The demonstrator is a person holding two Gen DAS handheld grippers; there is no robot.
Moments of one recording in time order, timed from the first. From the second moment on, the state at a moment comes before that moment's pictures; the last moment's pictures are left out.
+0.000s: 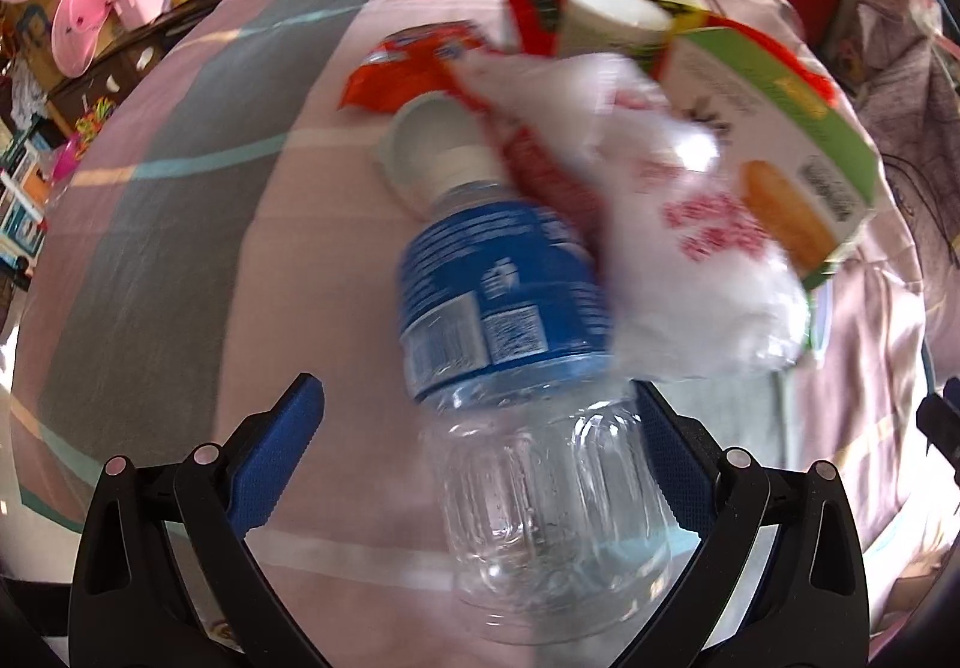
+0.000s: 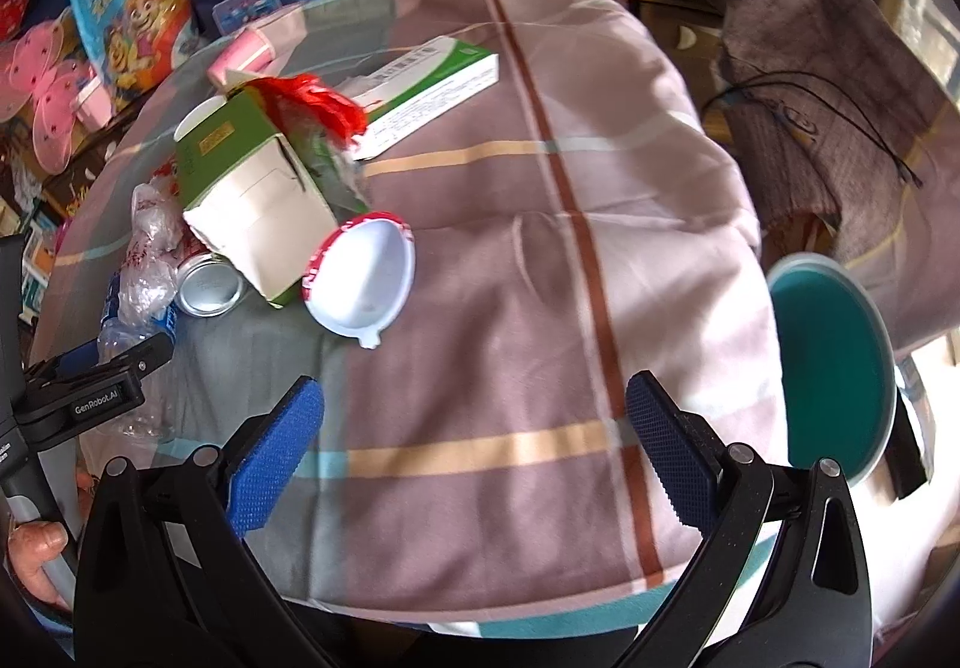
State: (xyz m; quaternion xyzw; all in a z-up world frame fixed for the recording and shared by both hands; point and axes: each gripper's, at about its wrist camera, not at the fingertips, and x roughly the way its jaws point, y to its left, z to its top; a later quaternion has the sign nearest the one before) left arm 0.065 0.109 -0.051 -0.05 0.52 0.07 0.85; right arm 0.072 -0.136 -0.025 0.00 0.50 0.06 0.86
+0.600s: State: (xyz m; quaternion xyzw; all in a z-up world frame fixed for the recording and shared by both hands) left arm 0.059 0.159 -0.050 -0.09 0.51 -0.01 0.86; right arm 0.122 -0.041 0.014 -0.07 0.48 0.15 0.86
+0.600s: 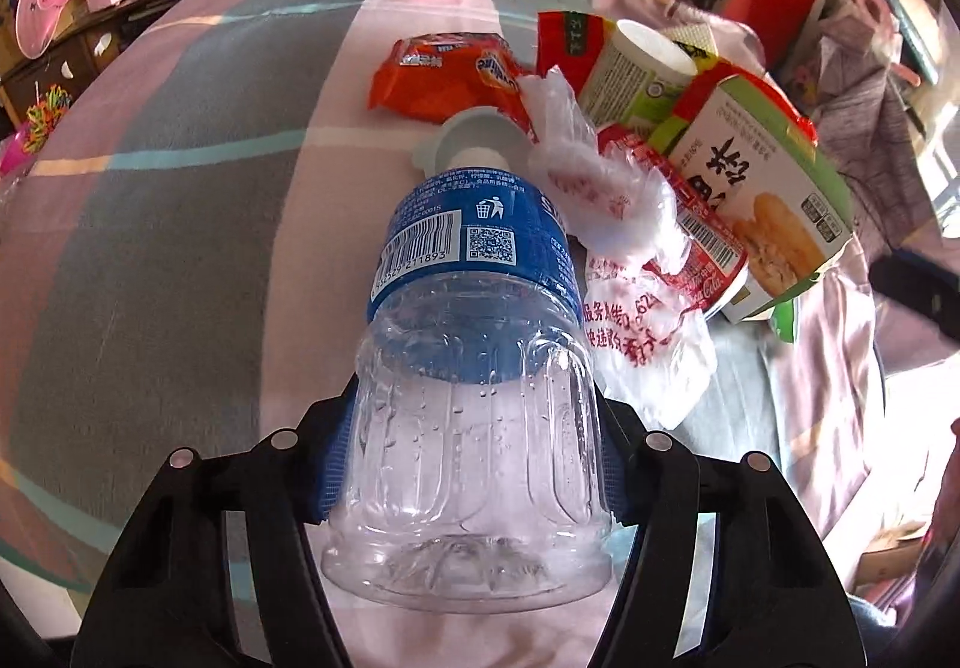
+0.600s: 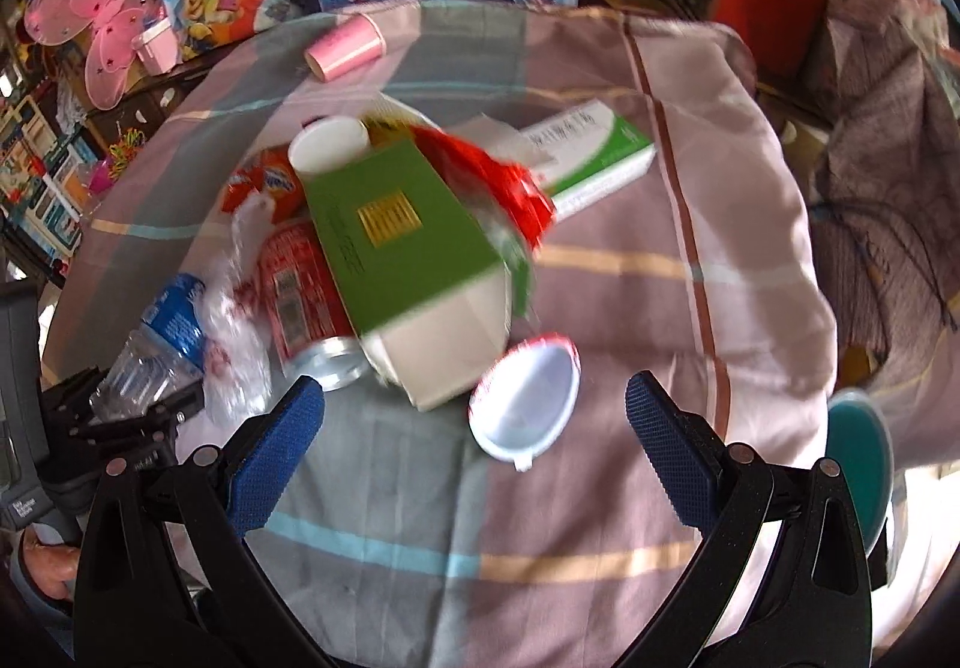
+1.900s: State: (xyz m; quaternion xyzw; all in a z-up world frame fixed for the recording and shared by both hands) left arm 0.060 0.035 0.051 -0.03 0.43 -0.14 0.89; right arm 0.091 -0.165 0.097 0.02 0.39 0.13 0.91
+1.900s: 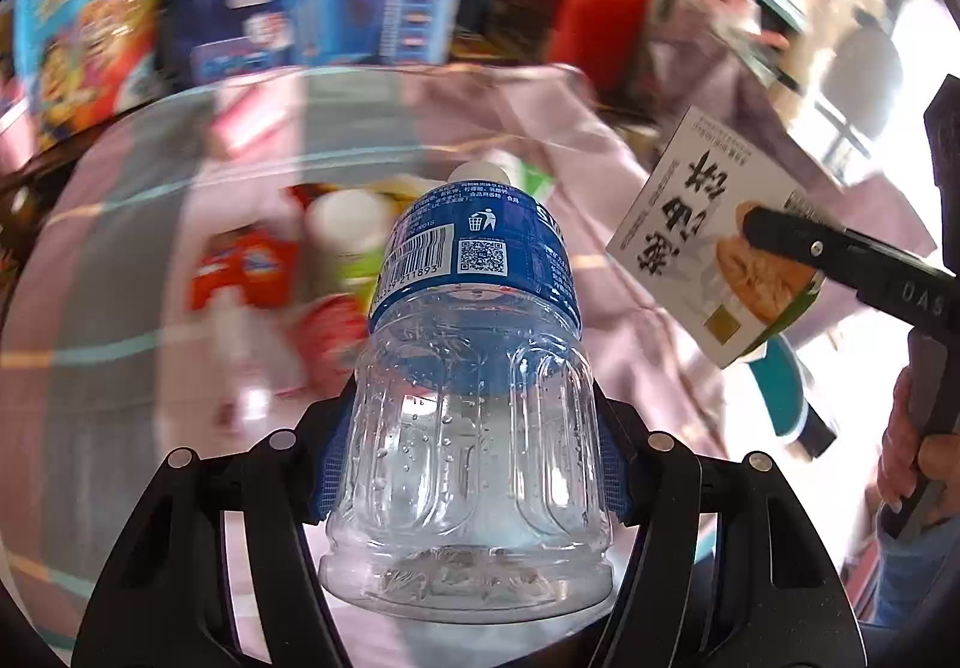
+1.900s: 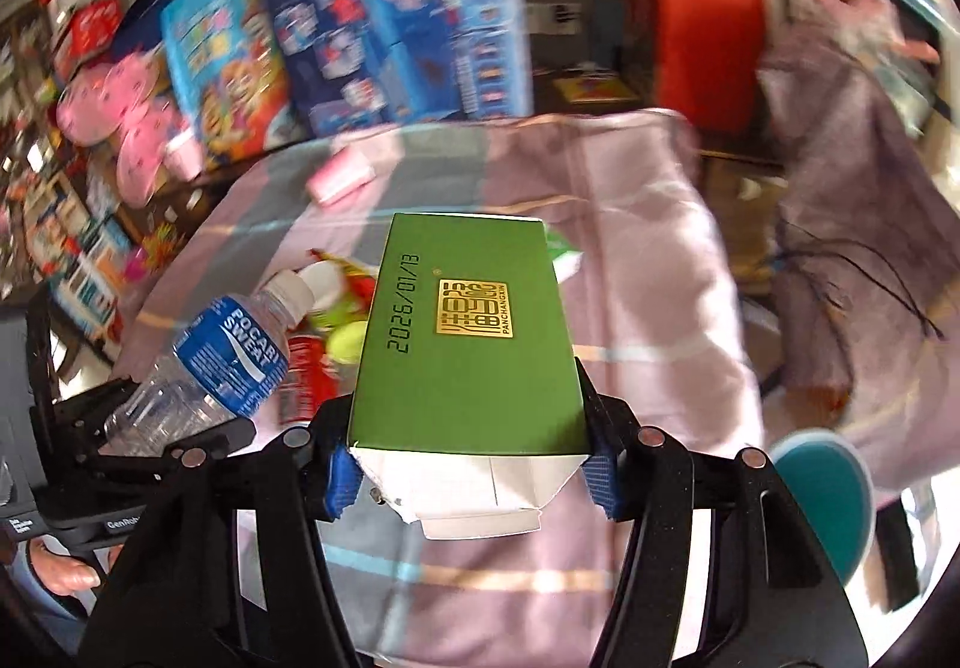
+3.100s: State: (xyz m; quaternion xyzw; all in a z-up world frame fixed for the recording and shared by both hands) left arm 0.124 -0.376 -0.092 0.19 0.55 -0.36 0.73; right arm 0.035 -0.501 -0.053 0.24 0.46 -0.16 0.84
